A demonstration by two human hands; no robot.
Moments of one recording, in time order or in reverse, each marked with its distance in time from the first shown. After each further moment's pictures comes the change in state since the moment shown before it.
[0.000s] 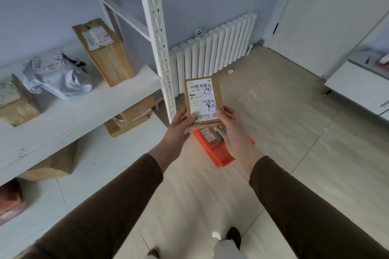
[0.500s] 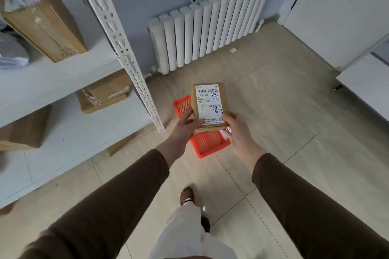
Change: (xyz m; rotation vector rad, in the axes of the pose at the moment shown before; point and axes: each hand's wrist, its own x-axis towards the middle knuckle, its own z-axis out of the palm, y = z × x) left_hand 0.119 -0.078 0.138 -0.019 0.111 -0.222; right_hand 0.133 -0.004 -0.165 -0.231 0.055 0.257
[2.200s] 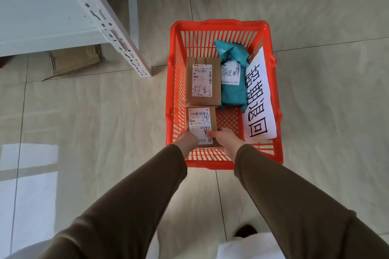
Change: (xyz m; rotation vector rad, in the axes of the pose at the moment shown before) left_hand 0.498 -0.412 -0.010 0.449 0.468 -0.644; right_hand 0.544 0.400 -0.062 -0.563 -0.346 0.488
